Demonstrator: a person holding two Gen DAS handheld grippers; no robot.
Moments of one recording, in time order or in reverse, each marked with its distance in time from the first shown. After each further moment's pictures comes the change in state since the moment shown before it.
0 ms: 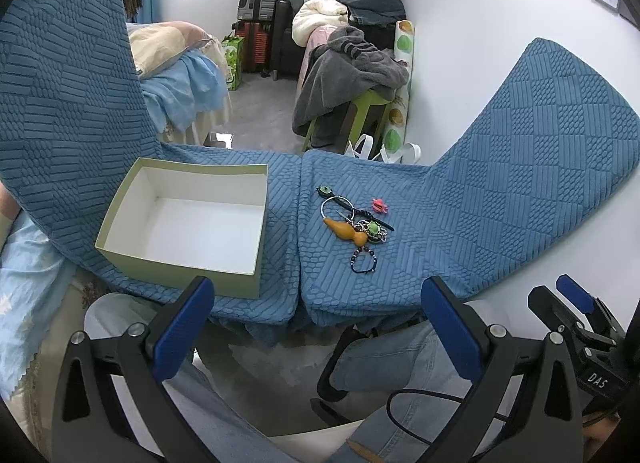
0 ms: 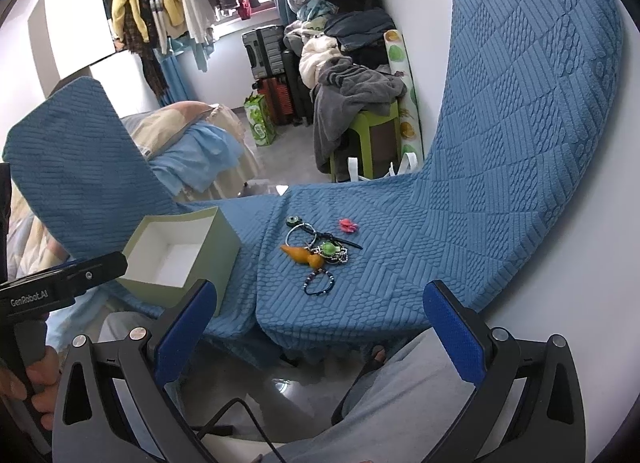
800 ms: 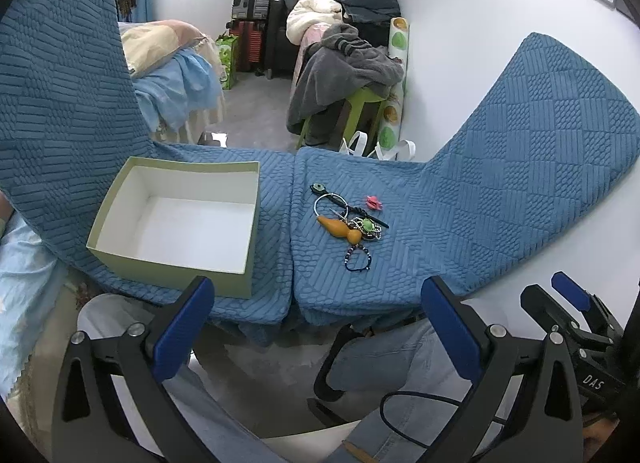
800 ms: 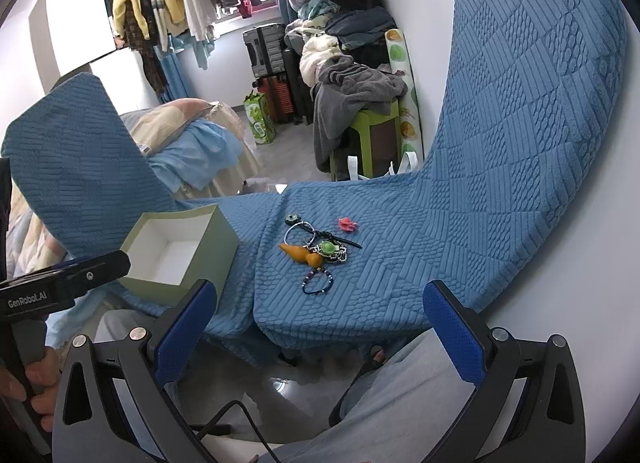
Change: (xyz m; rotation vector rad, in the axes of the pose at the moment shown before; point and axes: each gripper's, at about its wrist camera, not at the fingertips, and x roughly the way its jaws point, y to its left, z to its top) left arm 0.007 -0.010 -0.005 0.013 0.007 -0.015; right arm 0.005 -0.001 0.000 -0.007 0.005 -0.001
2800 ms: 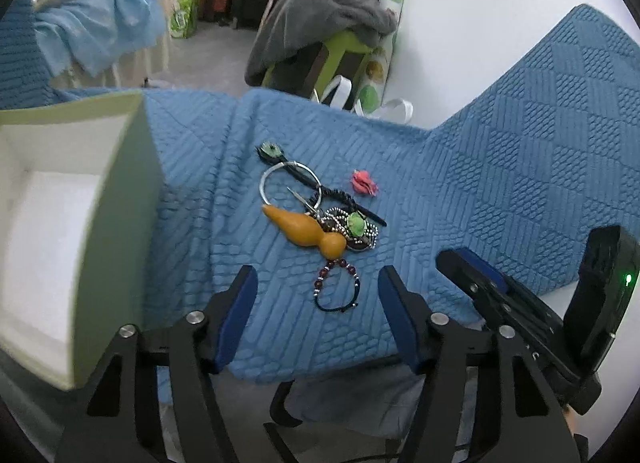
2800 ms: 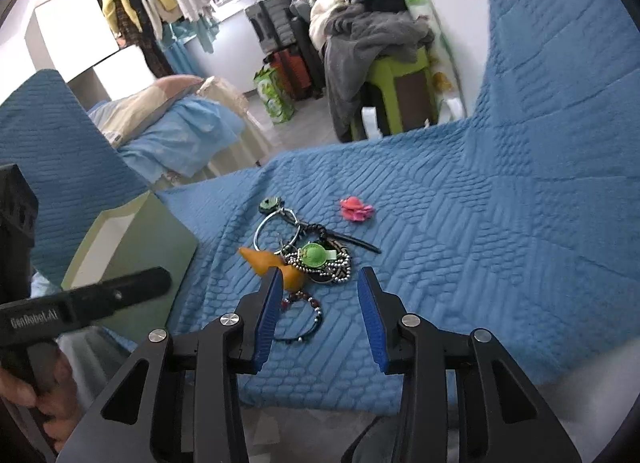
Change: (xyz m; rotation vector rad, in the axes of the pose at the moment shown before) left arm 0.211 -0.012 0.015 -0.046 0.132 -0.161; right arm 0.214 -0.062 -0.009 0.055 0.074 0.168
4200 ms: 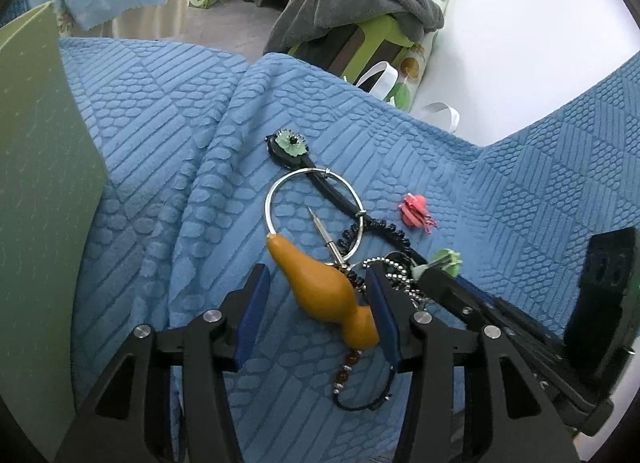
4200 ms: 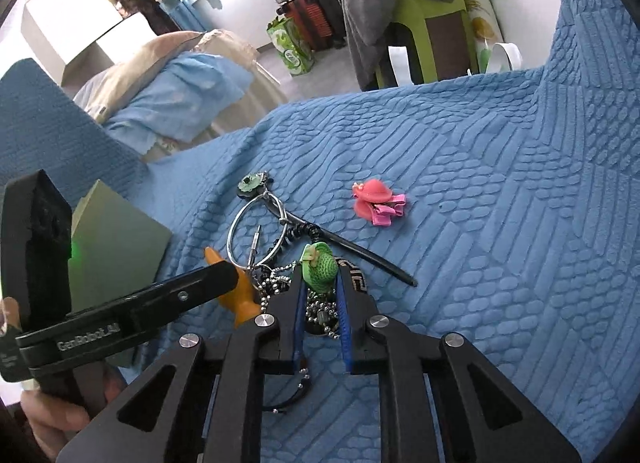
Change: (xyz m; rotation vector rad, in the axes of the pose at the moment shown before) left arm 0.092 0.027 0.027 -0.140 0.021 0.008; right arm 0.100 -0.023 0.026 -0.003 0.178 0.104
